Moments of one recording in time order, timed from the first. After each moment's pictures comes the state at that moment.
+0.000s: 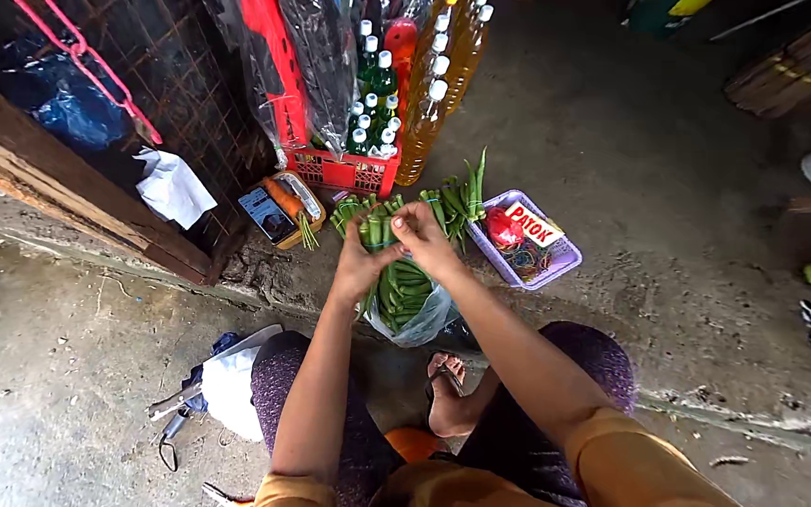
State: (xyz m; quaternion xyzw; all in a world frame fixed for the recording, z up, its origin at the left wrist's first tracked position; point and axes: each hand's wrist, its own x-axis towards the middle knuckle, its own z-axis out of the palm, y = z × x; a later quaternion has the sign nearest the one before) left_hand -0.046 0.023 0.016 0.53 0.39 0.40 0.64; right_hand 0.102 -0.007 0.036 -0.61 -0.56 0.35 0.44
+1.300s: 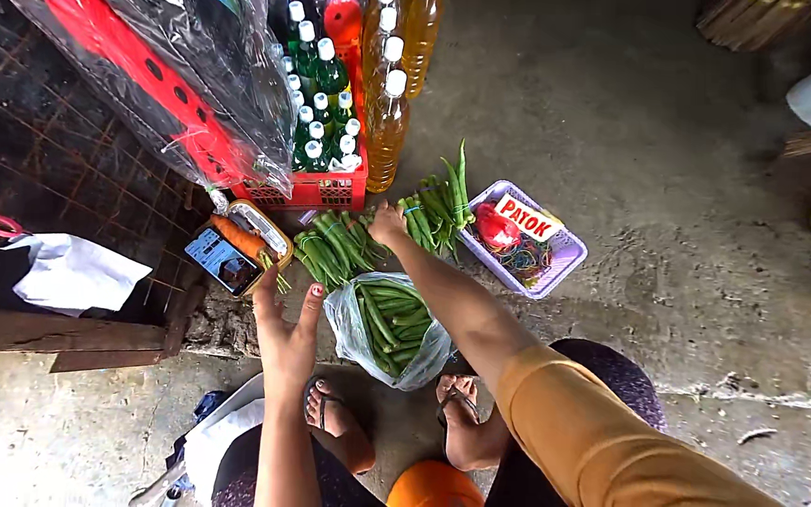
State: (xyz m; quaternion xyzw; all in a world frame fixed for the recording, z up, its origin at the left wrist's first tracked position) left_hand -0.078 0.045 0.027 0.57 0.55 0.43 0.42; right_hand 0.175 0.191 -0.106 -0.84 -0.45 0.27 0.14
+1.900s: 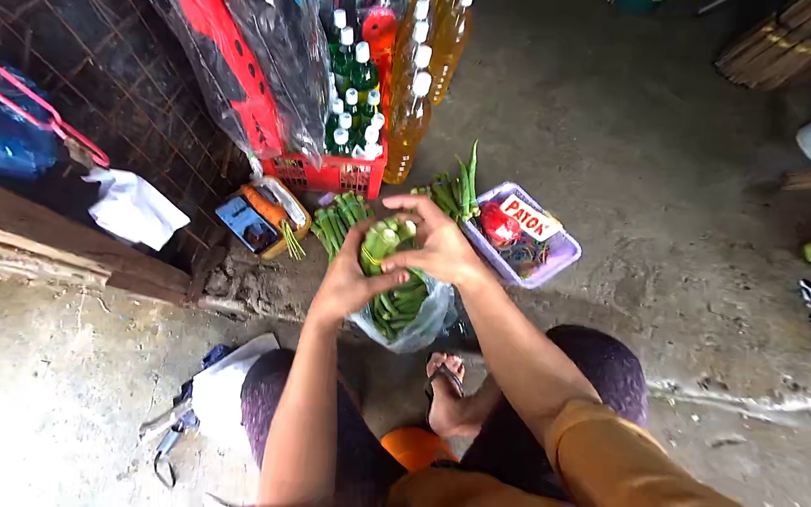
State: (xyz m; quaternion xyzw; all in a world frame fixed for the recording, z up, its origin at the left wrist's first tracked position) left_hand -0.054 0.028 0.040 0.66 0.36 0.32 0.58; right_hand 0.130 0.004 0.051 -0.46 -0.61 0.40 0.50
